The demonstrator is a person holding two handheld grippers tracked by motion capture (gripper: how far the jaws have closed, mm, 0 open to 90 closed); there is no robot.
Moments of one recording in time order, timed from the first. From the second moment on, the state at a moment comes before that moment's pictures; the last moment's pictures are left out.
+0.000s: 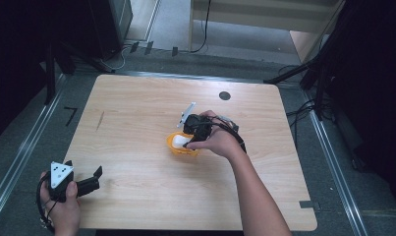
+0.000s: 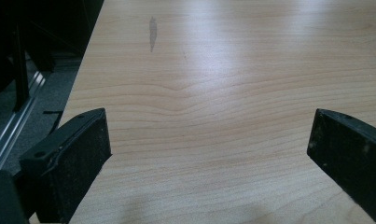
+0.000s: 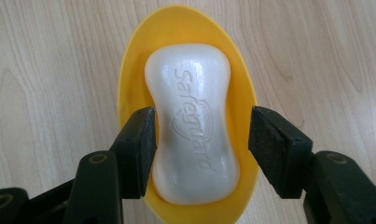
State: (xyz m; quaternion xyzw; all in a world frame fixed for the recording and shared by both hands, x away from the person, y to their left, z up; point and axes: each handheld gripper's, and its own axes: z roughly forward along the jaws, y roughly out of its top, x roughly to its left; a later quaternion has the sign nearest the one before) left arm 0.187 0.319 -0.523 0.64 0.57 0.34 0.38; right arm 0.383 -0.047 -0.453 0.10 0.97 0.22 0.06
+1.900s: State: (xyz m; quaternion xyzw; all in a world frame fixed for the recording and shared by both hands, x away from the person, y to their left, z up) left arm 0.187 0.317 -0.523 0.65 0.57 0.34 0.38; right arm 0.355 -0.174 -0.466 0.28 0.91 0.31 0.05
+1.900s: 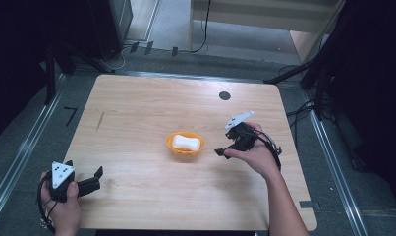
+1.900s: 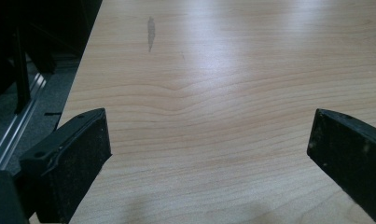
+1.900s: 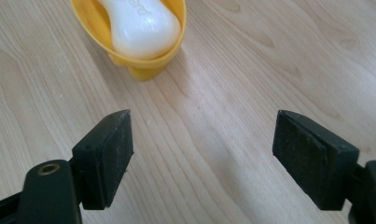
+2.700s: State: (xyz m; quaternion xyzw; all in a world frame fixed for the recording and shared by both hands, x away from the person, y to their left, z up) left arm 0.186 0.317 -0.523 0.65 0.57 0.35 0.38; right arm 0.326 -0.222 -0.495 0.34 0.89 0.31 0.06
